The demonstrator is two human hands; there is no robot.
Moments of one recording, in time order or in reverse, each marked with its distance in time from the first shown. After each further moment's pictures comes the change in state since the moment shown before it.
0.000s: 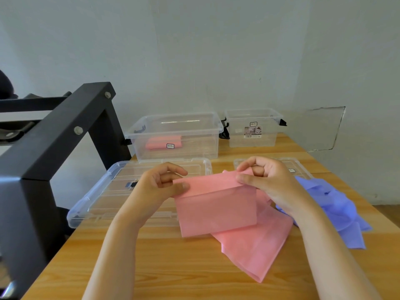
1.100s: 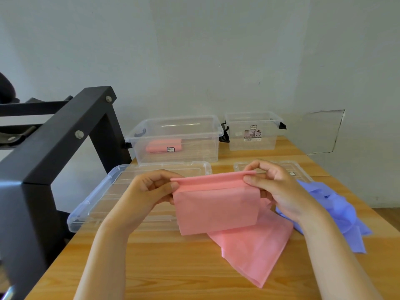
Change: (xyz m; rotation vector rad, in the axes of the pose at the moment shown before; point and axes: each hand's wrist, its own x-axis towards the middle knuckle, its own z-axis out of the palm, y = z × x) left_hand -0.008 0.006 -0.011 -0.118 -0.049 0.028; right_hand -0.009 -0.015 -0.002 0.177 -0.061 0.070
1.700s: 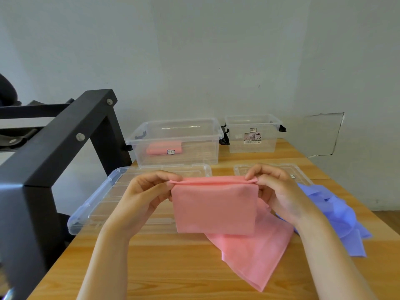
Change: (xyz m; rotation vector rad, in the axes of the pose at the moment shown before) left_hand 0.001 -0.002 -0.004 -0.225 -0.043 0.075; right_hand 0.008 0.011 -0.004 0.199 0.000 -0.043
